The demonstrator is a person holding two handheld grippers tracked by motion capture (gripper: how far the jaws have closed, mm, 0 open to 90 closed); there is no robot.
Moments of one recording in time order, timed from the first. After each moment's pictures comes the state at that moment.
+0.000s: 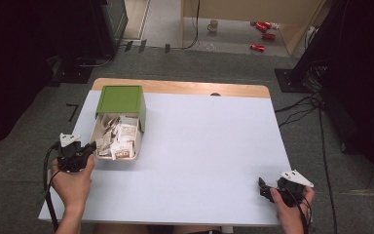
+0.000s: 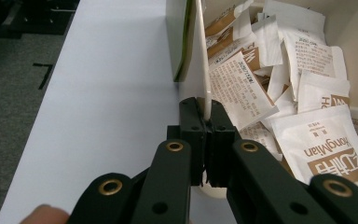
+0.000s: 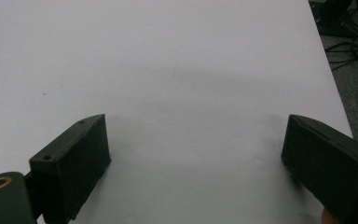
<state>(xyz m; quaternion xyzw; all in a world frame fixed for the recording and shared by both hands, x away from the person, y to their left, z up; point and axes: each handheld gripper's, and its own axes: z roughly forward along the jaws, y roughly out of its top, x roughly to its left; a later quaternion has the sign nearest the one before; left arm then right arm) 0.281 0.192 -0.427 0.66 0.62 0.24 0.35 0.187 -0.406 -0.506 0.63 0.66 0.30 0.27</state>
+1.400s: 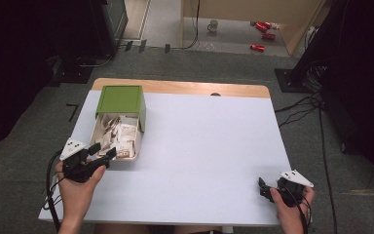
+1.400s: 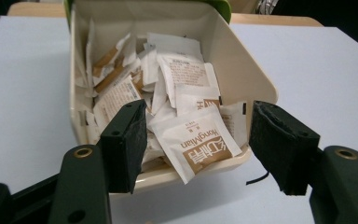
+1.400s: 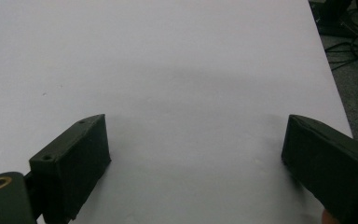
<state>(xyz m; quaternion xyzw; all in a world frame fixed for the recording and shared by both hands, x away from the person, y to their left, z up) 0.251 0.167 -0.410 0.70 0.53 0.20 0.44 0.187 -0.406 -0.506 0.63 0.66 0.30 0.27</state>
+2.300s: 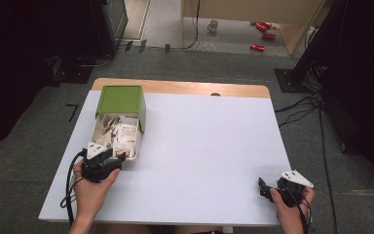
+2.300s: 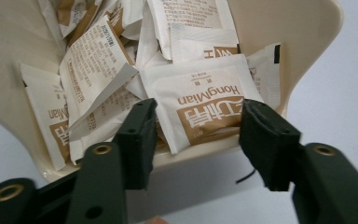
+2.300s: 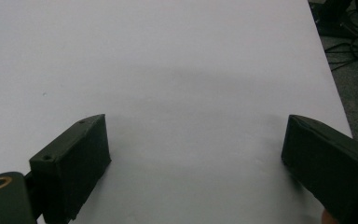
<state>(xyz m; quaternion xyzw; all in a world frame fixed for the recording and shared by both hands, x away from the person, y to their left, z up) 0.264 0.143 -0.447 0.73 0.53 0.21 0.38 0.187 -0.406 -0.506 0.63 0.66 0.30 0.28</state>
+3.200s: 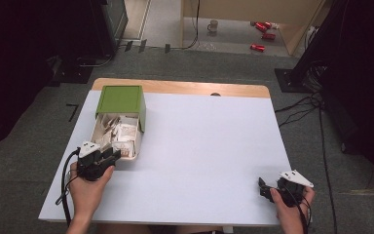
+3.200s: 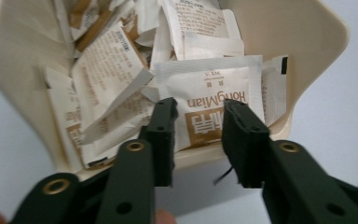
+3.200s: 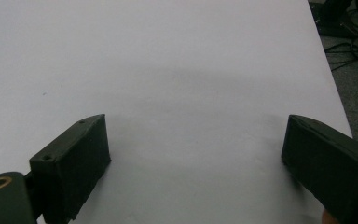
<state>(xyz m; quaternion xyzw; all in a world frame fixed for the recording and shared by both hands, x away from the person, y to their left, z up) 0.271 0.155 -0.449 0.72 0.53 0.18 0.40 0.187 -0.406 -0.506 0.63 0.67 0.30 0.28</state>
